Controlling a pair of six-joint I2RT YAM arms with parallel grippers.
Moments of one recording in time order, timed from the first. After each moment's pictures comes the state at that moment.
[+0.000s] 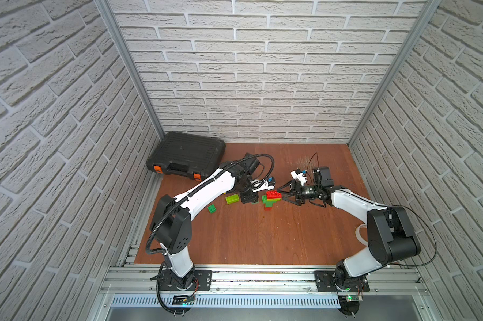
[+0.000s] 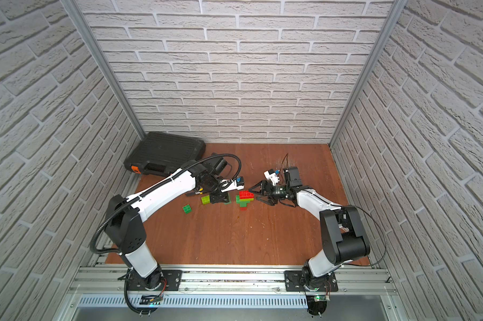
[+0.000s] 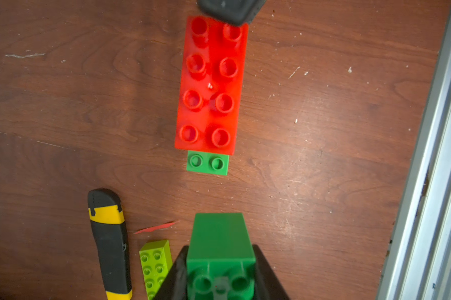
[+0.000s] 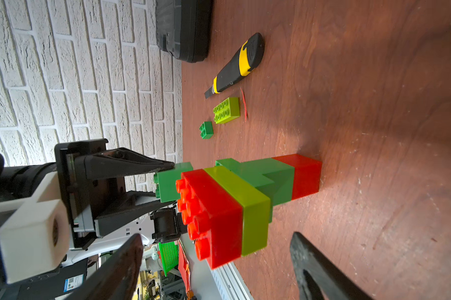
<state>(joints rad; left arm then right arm) -0.68 1.74 1.52 -1.00 0.25 0.68 0.15 1.56 0.84 -0.15 -1.00 0.65</state>
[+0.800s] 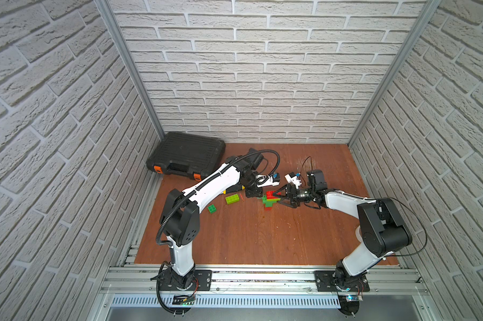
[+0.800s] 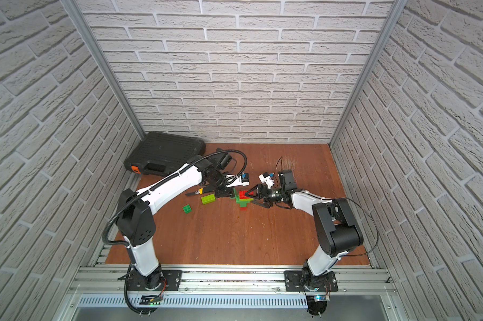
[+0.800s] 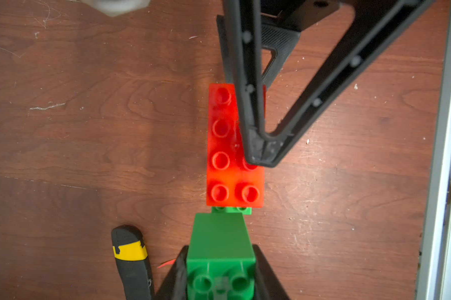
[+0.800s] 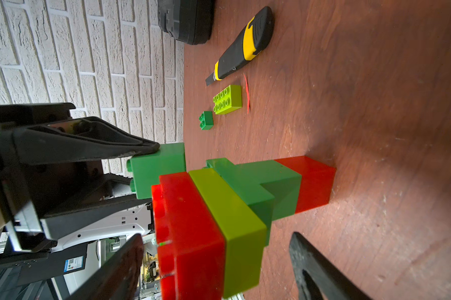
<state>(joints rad) -0.68 1.84 1.63 -0.99 0.29 0.77 0.19 1.65 0.82 -0.02 -1.04 0.65</state>
